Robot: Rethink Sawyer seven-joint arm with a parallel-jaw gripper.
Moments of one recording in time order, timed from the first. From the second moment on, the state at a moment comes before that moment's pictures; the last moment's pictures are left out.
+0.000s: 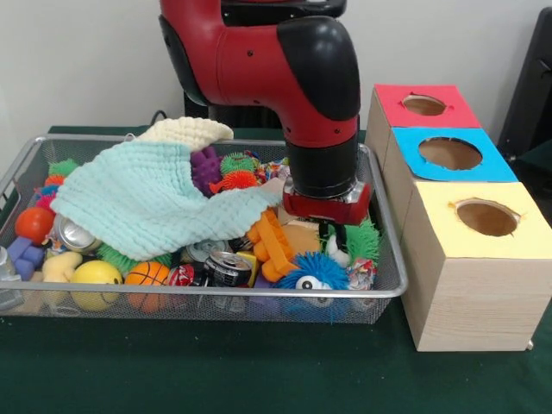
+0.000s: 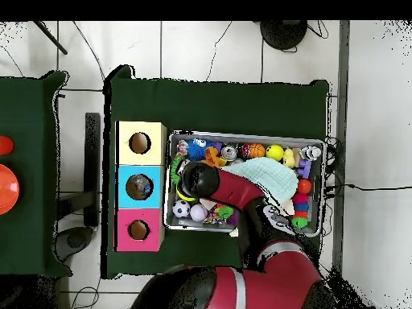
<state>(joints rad) -0.30 -0.38 0.13 1.66 0.10 0.30 1.84</state>
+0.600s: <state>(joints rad) -0.28 -0.50 0.00 1.58 -0.01 0.92 1.84</state>
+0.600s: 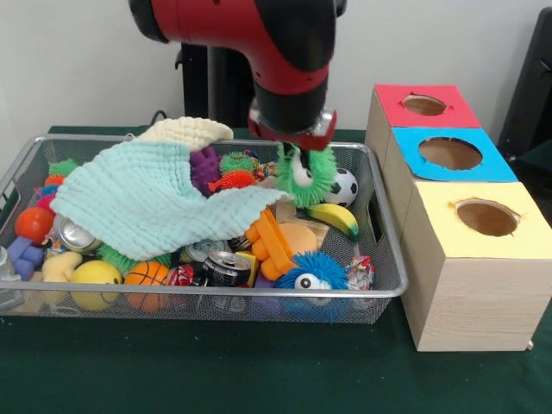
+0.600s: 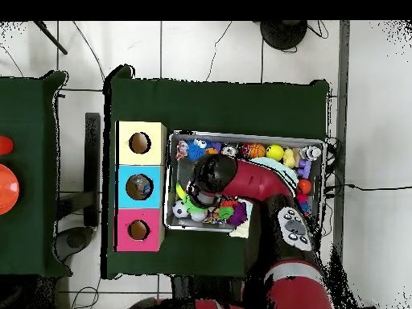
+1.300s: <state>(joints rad) -0.39 -0.58 -0.05 1.53 -0.19 0.86 1.84</state>
